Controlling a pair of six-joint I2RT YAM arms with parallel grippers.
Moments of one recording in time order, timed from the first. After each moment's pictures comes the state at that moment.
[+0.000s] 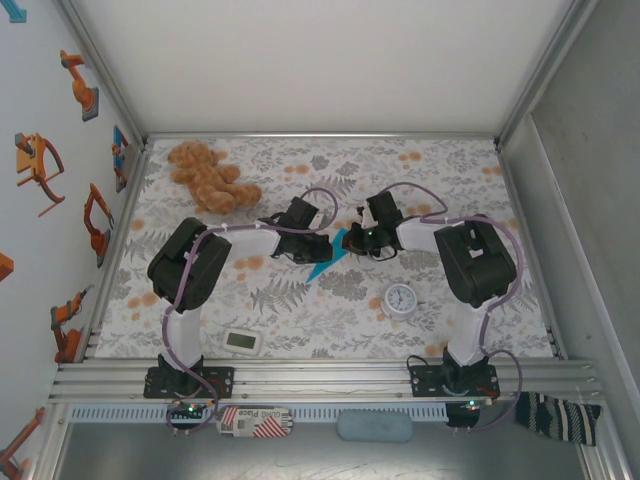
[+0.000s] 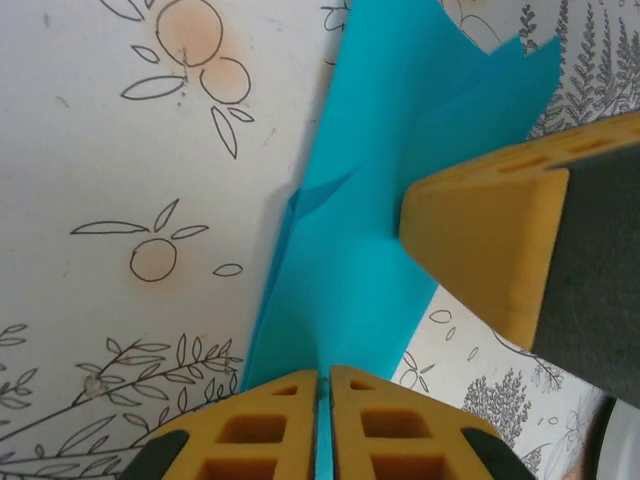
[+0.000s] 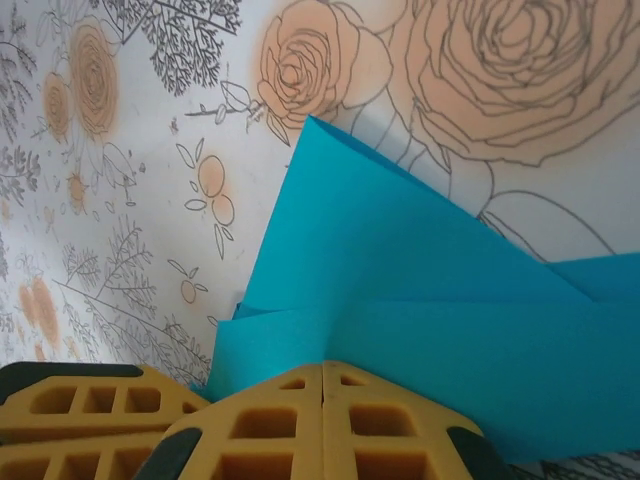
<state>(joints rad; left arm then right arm) -0.73 1.97 1.15 -0.21 0.35 -0.60 0.44 1.91 1.01 -0.10 -0.52 0.65</state>
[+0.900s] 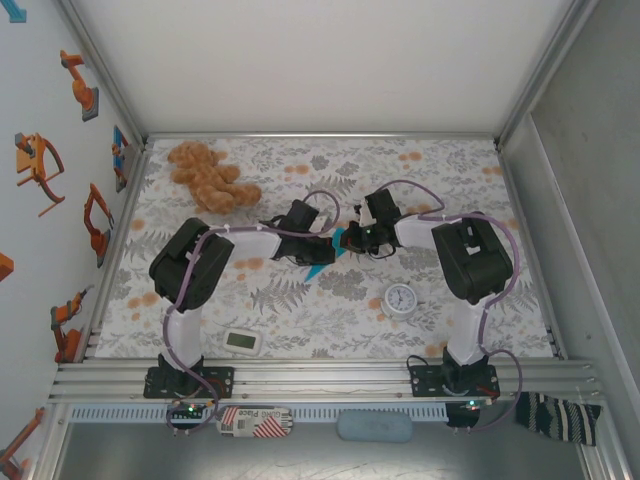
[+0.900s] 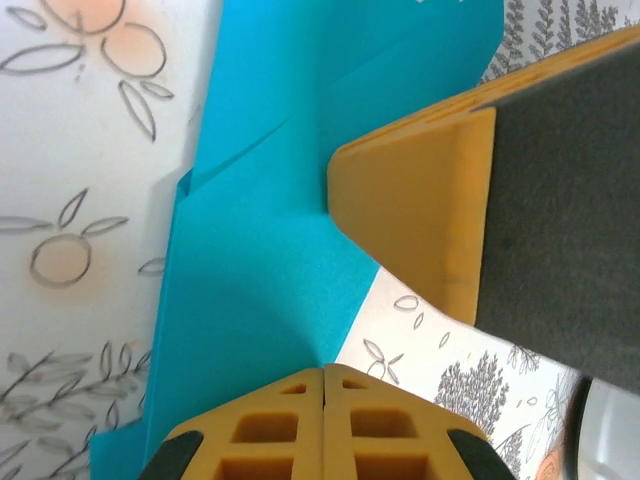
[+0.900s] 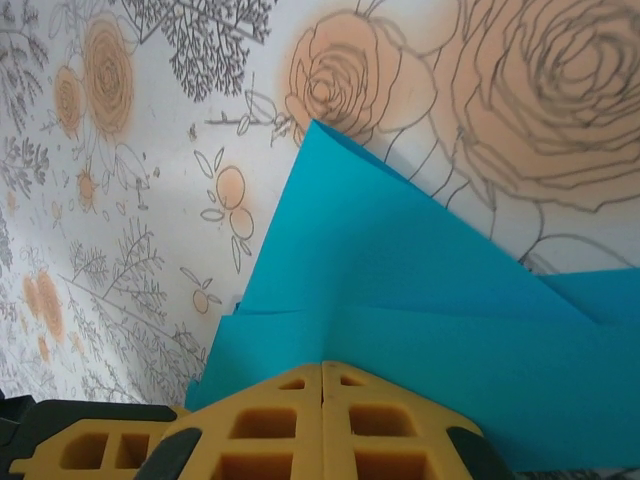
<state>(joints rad) -0.74 1.96 1.10 -0.14 0.41 -0.58 0.43 1.95 1.05 -0.12 -0.54 0.61</state>
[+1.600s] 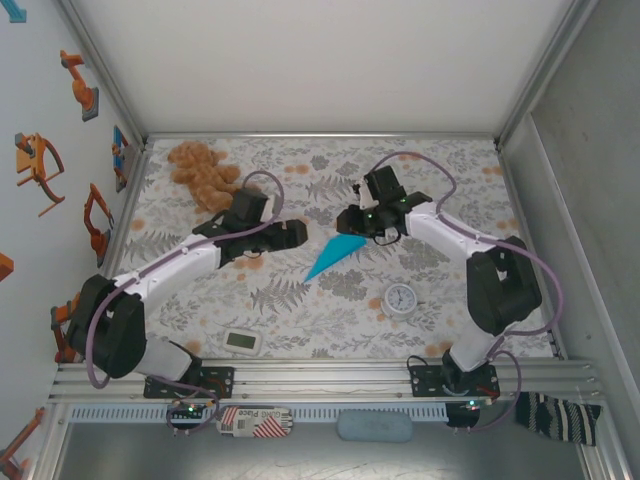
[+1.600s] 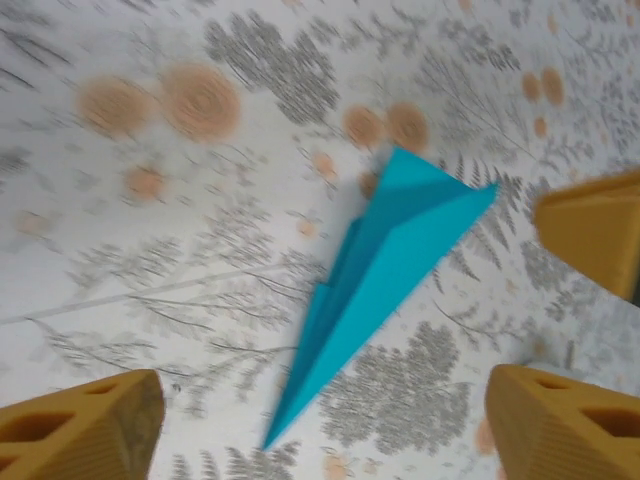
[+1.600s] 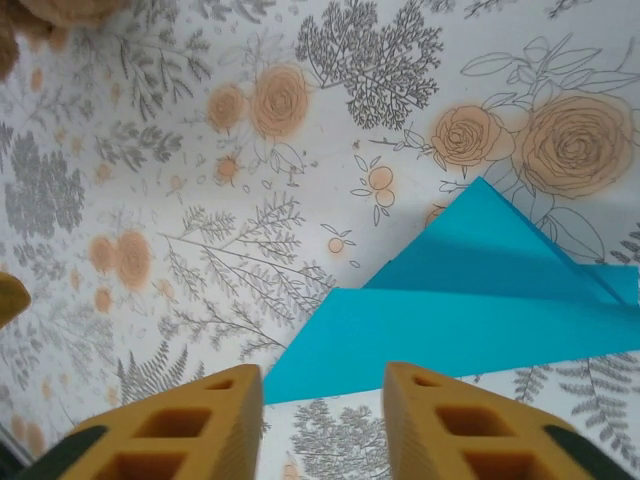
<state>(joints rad) -0.58 1.41 0.93 -0.35 0.20 -0.60 0.51 1.68 1.21 -0.50 -0.35 0.50</state>
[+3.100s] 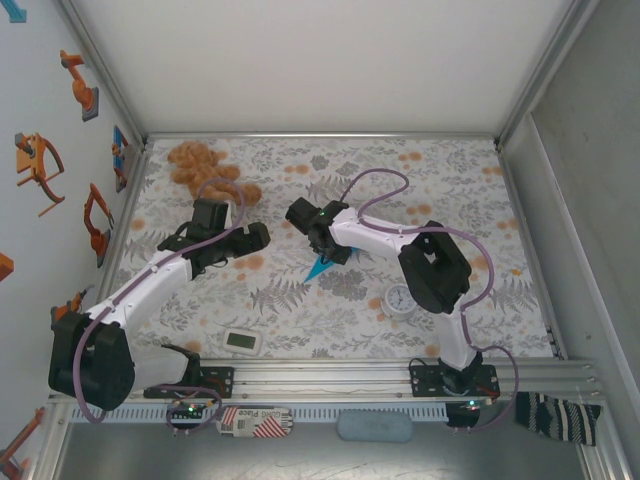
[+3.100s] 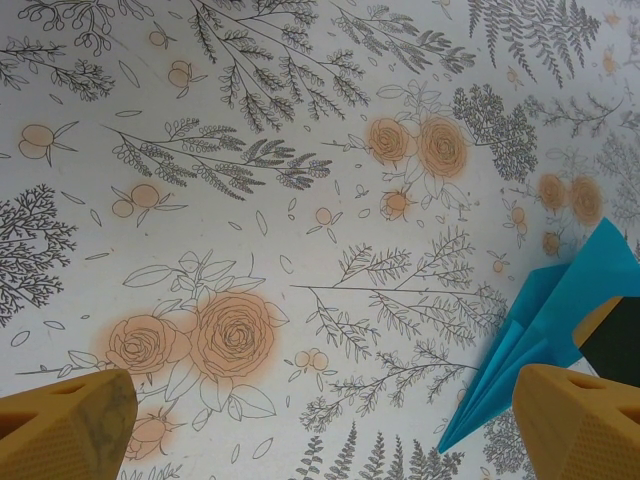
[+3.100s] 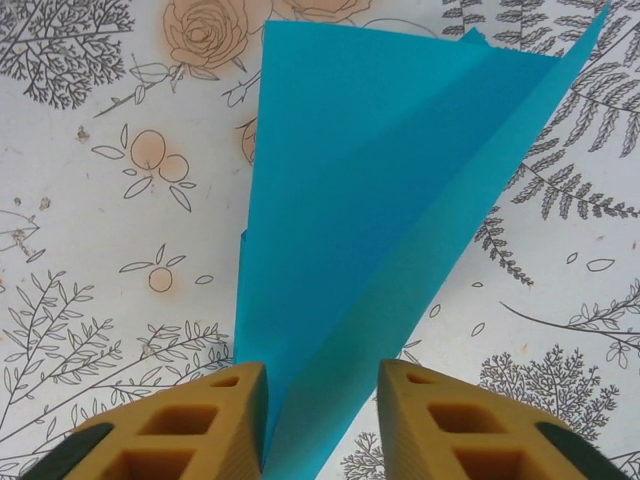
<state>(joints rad) -0.39 1.24 0.79 -0.43 0.10 -0.57 0.86 2.05 1.57 -0.94 0.33 1.32</state>
